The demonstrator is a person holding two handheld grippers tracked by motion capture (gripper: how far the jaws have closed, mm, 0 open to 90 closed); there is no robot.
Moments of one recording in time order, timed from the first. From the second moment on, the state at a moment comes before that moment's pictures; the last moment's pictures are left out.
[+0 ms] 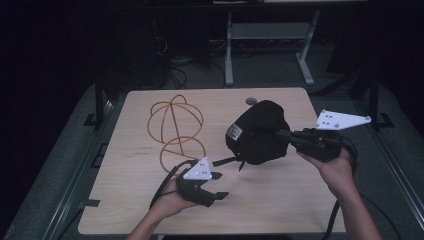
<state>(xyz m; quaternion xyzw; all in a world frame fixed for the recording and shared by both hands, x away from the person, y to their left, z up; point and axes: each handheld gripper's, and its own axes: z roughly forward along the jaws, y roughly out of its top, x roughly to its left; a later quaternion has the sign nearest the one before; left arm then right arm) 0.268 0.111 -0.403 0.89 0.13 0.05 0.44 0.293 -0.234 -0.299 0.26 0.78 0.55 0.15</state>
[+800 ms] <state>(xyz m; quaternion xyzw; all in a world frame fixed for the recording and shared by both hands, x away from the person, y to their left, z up) 0.264 0.112 -0.406 0.88 0.13 0.06 0.45 0.324 -0.195 -0.259 0.23 0.79 0.55 0.15</state>
